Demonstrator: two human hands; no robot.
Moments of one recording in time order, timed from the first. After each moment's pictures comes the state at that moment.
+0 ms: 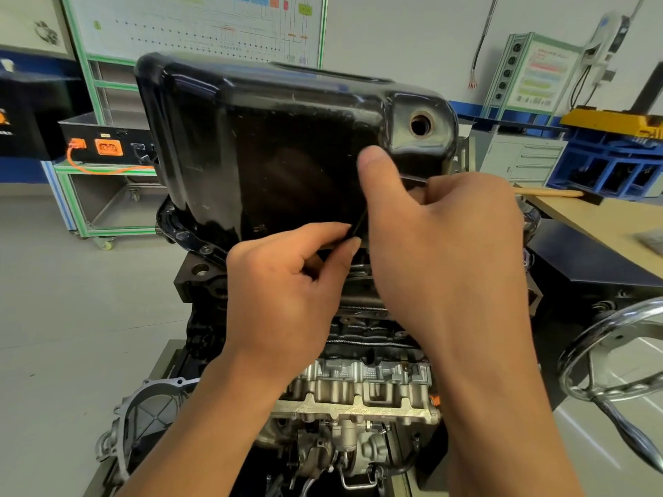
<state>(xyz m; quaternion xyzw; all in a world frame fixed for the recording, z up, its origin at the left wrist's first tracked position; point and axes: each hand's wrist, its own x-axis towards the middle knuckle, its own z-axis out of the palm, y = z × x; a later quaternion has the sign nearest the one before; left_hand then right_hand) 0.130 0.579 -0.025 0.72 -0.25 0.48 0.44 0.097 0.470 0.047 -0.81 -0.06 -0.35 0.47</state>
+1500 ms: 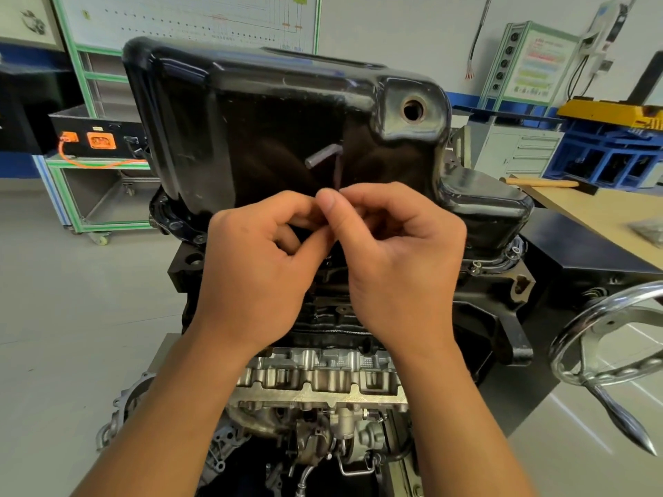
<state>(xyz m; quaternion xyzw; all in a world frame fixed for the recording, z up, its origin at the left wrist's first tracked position) 0.133 0.594 -0.019 0.74 -0.24 0.40 0.49 0.120 0.476 0.013 -0.73 -0.19 -0.35 0.56</state>
